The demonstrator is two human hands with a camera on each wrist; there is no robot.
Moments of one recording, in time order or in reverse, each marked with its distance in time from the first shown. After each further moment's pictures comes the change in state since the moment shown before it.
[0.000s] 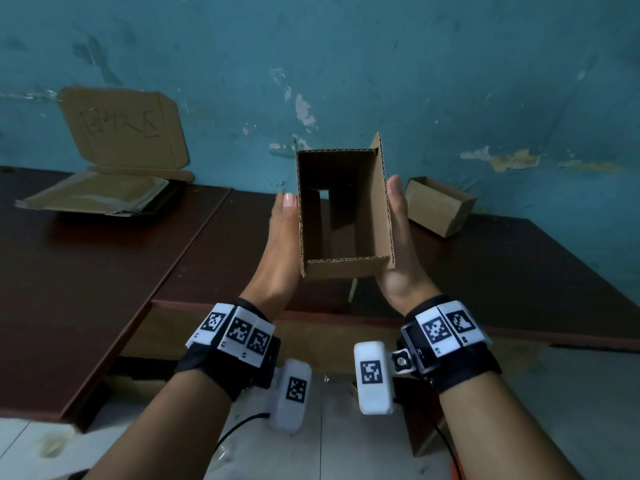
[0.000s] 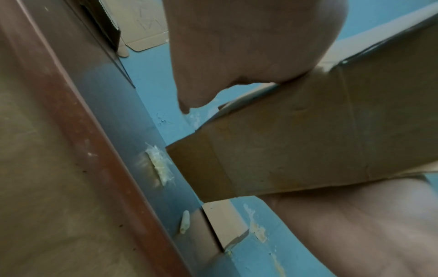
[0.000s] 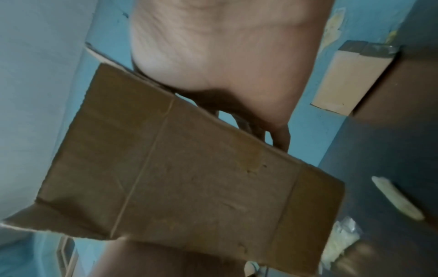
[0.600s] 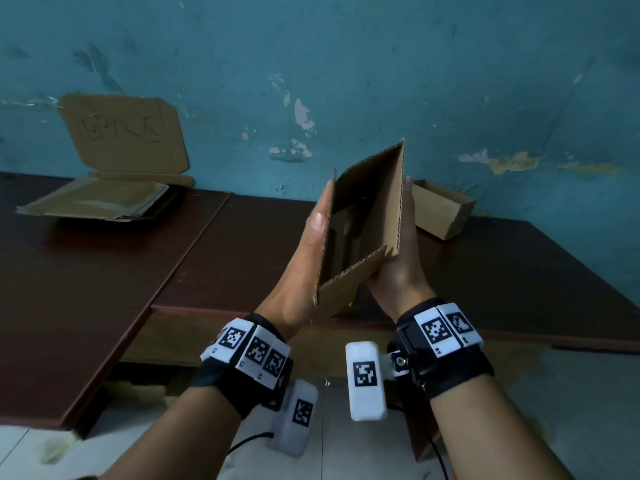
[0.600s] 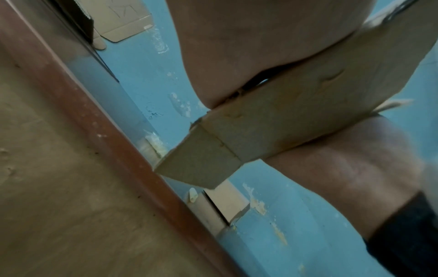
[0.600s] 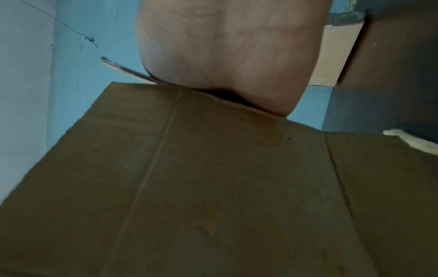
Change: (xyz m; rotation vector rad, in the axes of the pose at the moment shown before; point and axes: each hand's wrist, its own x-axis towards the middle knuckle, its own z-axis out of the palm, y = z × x) left_hand -0.034 0.025 0.025 -0.245 -0.249 -0.064; right_hand -0.011 -0.012 0.011 0.163 0.142 0.134
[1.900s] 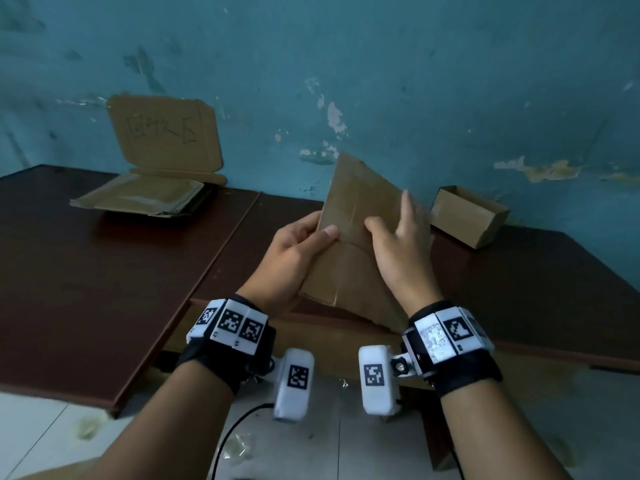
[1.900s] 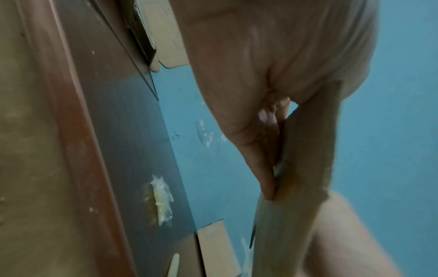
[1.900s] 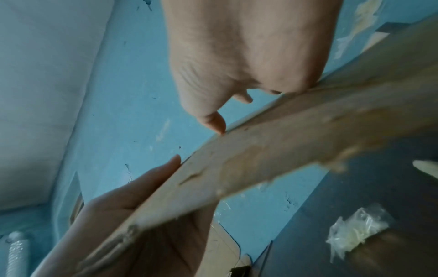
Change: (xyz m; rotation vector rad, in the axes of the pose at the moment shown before) left_hand 0.010 0.015 -0.067 -0.206 0.078 -0.005; right_hand 0.049 0.030 0.013 -0.845 0.219 -0.186
